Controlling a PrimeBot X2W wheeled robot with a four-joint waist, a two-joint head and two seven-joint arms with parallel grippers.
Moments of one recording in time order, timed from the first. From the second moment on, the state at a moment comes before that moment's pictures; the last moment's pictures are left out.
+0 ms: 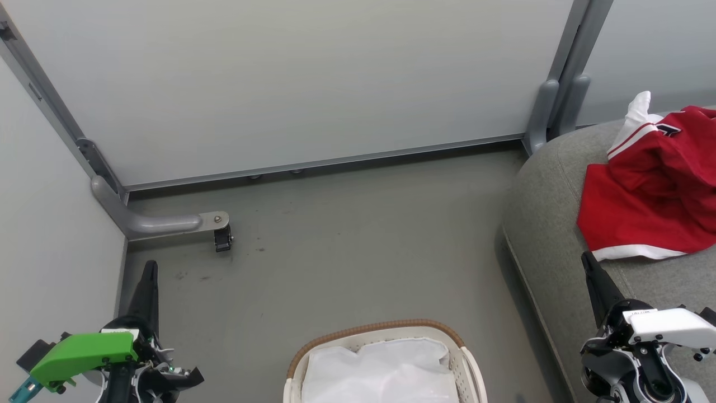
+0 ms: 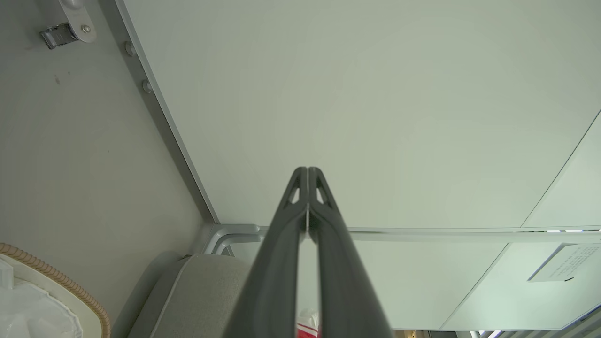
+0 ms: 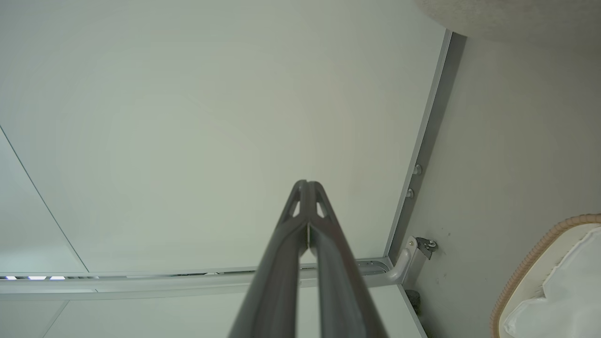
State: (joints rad) left arm -0.10 0.05 0.11 0.25 -1.61 -0.13 0.11; right arm -0.10 -0.05 -0.11 0.25 1.61 0.13 0.11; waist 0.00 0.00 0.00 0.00
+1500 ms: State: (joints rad) left arm -0.10 0.05 0.11 0.25 -1.61 -0.13 0.11; right arm -0.10 -0.05 -0.11 0.25 1.61 0.13 0.11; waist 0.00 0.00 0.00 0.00
